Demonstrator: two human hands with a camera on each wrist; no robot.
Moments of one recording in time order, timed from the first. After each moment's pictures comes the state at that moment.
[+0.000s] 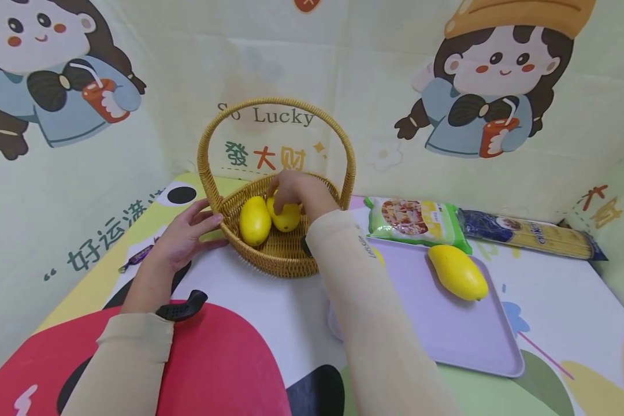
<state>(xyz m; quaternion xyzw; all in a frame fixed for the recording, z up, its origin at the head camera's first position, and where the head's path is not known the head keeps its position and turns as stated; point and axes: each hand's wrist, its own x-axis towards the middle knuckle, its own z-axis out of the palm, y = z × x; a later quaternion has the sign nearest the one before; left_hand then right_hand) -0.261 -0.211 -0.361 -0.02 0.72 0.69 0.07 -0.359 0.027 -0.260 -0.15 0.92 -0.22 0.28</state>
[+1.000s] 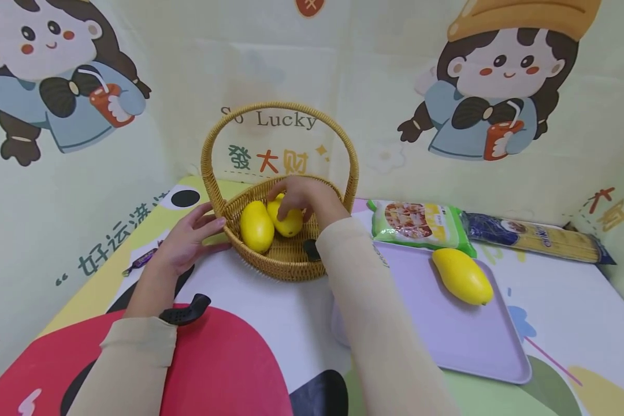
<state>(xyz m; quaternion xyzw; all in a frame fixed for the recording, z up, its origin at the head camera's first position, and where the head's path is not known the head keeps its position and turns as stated) -0.257 -0.212 -0.362 -0.01 0.72 0.69 0.06 -0.361 0.036 -0.267 -0.19 0.90 -0.24 0.30</state>
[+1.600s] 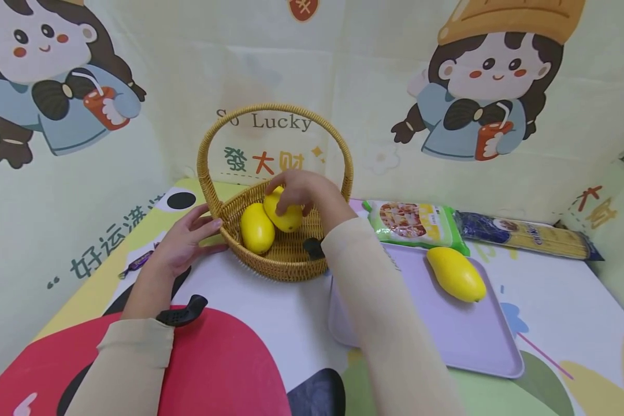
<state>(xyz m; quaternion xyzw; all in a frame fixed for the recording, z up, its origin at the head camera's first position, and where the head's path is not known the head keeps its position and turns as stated) -0.260 -0.211 -0.363 -0.02 0.72 0.69 0.07 -0.346 0.046 -0.242 -0.20 0.92 -0.23 0.25</state>
